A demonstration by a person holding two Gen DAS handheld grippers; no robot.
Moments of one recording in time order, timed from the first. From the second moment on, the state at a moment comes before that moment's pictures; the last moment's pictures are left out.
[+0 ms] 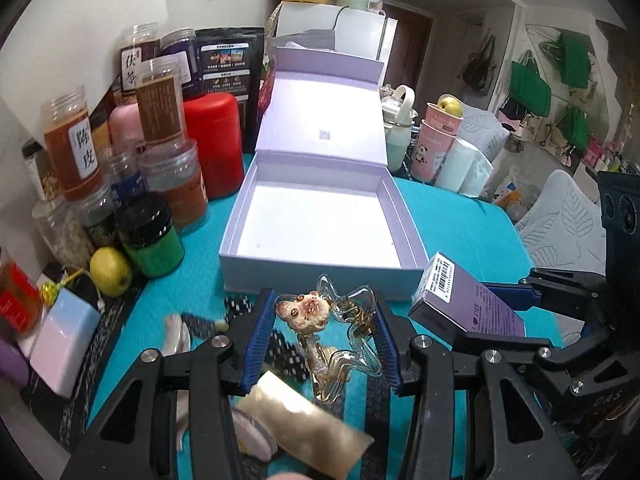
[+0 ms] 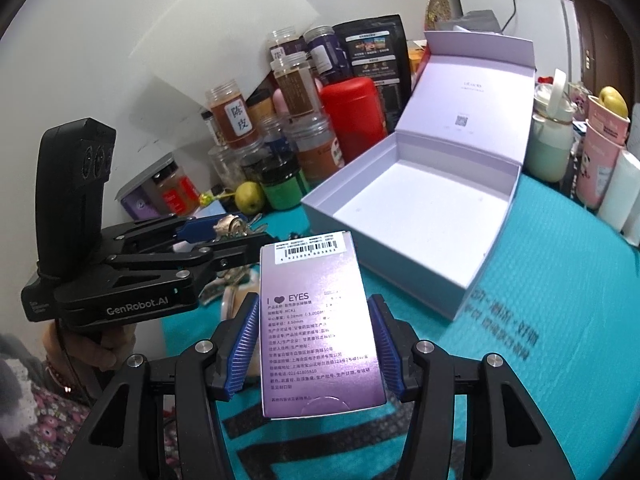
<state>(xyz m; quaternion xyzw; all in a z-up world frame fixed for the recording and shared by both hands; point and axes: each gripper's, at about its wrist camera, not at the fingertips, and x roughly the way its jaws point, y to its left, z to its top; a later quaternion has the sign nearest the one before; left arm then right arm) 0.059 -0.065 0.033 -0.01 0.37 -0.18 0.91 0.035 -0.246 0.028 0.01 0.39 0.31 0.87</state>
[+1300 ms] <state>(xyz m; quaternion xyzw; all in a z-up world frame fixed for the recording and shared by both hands) 0.213 -0.099 0.032 0.02 0.37 -0.18 0.91 0.192 -0.271 0.030 0.01 0.36 0.28 0.89</state>
